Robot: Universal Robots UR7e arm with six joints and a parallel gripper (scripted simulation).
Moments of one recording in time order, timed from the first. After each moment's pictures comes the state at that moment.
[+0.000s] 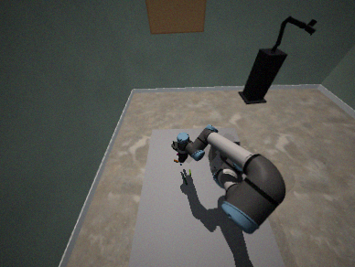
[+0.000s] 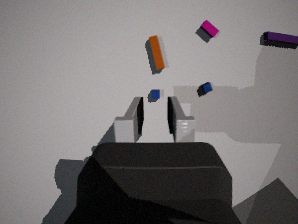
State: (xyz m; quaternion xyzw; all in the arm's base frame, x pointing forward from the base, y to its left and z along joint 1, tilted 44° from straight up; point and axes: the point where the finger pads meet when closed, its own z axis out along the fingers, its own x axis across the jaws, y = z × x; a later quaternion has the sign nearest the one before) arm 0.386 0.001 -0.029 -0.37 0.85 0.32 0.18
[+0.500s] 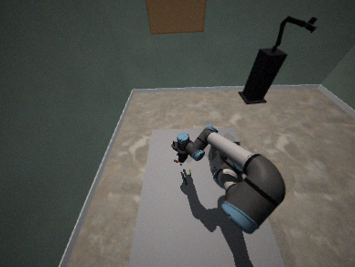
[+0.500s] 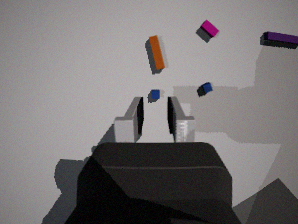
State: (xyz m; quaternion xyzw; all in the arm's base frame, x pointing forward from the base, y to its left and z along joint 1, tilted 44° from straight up) arm 0.386 0.001 -0.030 -0.37 0.85 0.32 0.18
